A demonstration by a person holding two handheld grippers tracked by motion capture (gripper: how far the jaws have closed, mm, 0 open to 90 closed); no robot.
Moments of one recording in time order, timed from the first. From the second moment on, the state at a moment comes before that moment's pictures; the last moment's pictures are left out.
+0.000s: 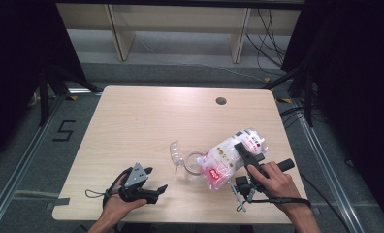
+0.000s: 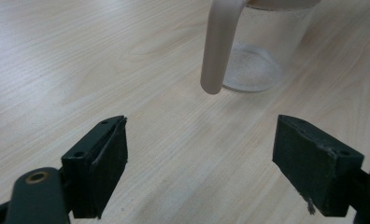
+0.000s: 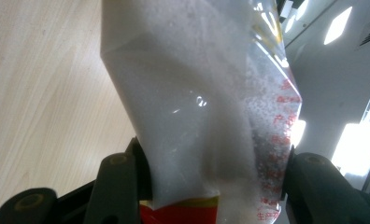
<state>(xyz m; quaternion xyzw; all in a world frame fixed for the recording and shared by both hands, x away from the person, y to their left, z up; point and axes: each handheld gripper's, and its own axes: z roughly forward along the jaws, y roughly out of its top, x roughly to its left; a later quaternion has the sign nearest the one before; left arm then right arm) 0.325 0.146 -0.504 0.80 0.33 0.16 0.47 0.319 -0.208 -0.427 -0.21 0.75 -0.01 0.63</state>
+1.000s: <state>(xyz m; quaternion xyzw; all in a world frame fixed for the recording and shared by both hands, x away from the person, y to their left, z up) 0.326 0.146 -0.504 0.80 0.33 0.16 0.47 0.319 -0.209 -0.428 -0.22 0.74 -0.01 0.63</state>
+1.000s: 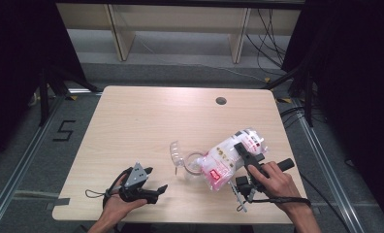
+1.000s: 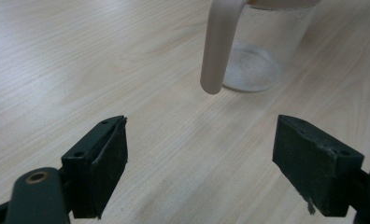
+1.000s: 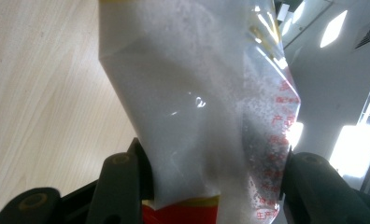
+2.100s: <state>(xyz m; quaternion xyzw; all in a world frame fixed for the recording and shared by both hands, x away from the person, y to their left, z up) 0.326 0.147 -0.504 0.81 0.32 0.17 0.47 0.320 -0.209 -0.426 -0.23 0.73 -0.01 0.64</state>
